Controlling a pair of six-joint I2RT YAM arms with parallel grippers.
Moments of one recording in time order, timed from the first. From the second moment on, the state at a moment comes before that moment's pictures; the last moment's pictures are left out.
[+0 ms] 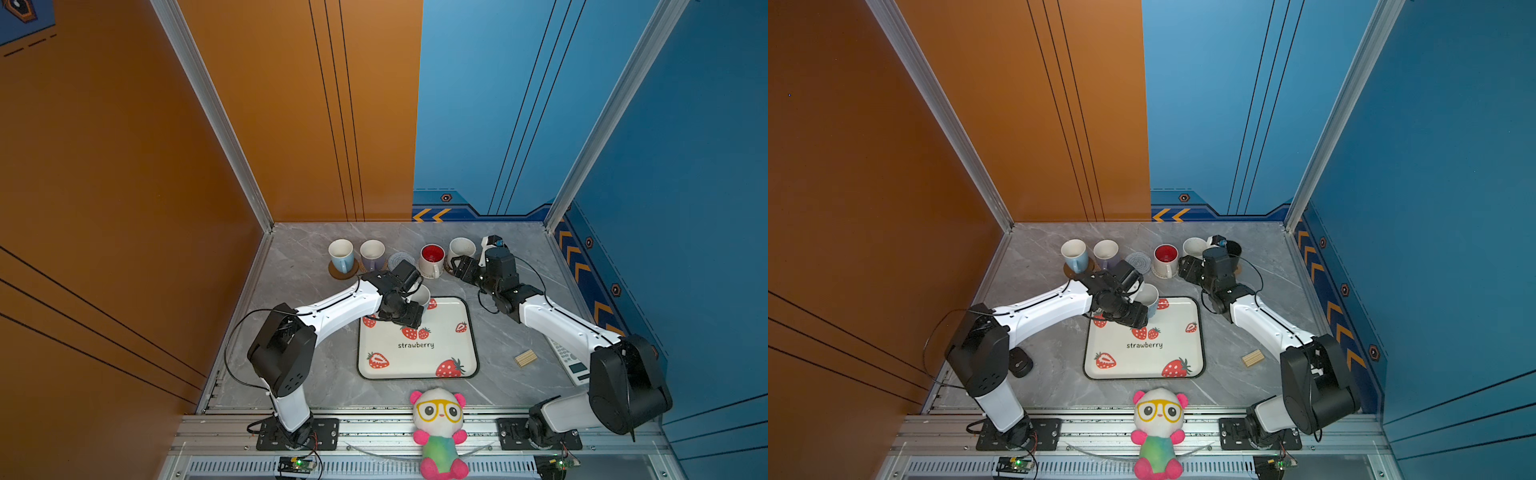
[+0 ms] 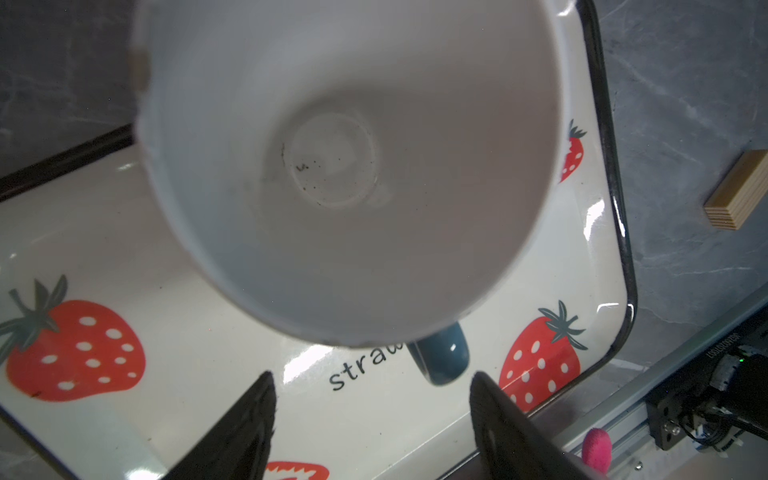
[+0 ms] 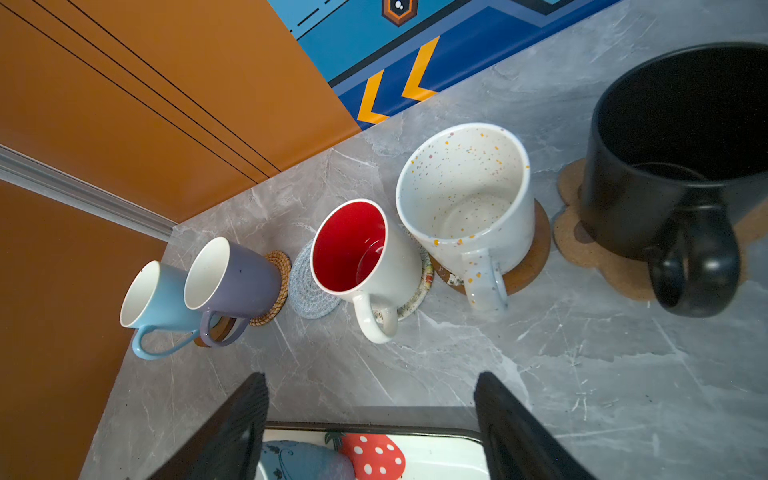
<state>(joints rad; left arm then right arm) -0.73 1.75 1.32 -0.78 0.14 -0.41 0.36 1.45 0.91 0.03 0.01 0.63</state>
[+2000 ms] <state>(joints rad) -0.79 1.88 1.38 -0.73 0.00 -0.48 0.35 1.51 0.94 0.05 -0.04 0.64</state>
